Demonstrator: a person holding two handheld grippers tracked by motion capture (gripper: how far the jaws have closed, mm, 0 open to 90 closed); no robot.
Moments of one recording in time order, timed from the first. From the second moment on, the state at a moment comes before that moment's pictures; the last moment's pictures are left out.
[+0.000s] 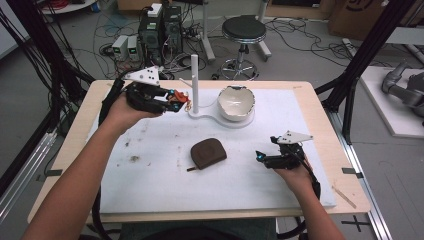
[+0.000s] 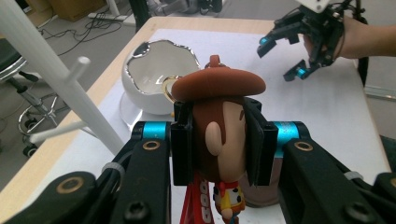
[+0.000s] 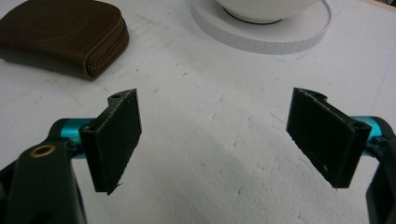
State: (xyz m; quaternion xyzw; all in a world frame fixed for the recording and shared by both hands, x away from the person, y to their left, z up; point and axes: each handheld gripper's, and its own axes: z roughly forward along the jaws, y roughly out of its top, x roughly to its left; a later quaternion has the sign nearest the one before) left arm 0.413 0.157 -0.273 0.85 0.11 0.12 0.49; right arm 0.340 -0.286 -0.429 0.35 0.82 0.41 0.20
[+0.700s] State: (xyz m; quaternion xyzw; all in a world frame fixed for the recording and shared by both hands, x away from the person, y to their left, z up) left arm 0.466 0.141 -0.264 0.84 0.11 0.09 0.52; right arm 0.341 -0.287 -0.428 0.36 0.82 0.40 0.21
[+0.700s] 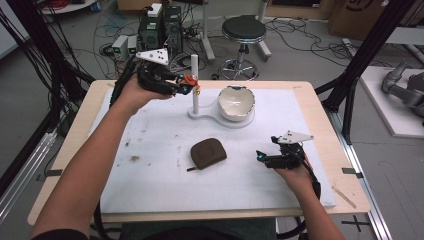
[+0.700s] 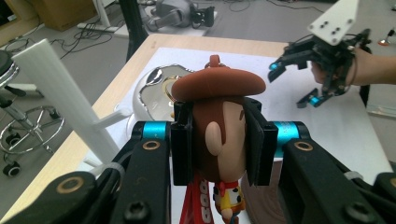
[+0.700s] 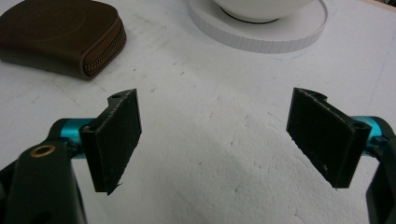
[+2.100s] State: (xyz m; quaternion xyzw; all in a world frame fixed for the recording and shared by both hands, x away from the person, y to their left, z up) left arm 0.486 0.165 -0.291 0.84 0.20 0.11 0.50; right arm 0.341 -0.286 -0.429 0.35 0.82 0.41 0.20
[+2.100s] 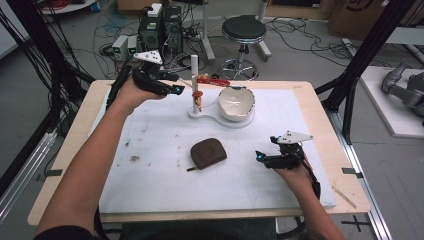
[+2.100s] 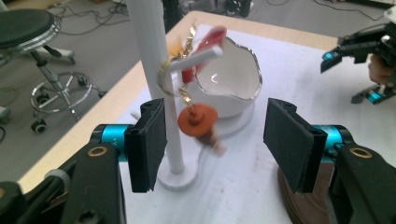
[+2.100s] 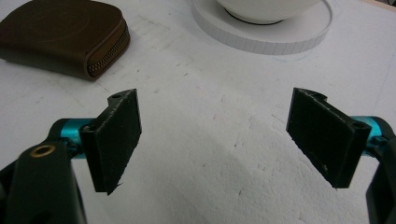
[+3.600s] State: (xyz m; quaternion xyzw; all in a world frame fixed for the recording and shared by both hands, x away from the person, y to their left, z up) left arm 0.371 0.201 -0.374 0.83 0.23 0.11 0.49; right arm 0.341 -0.290 -0.427 0.36 0.81 0.41 0.21
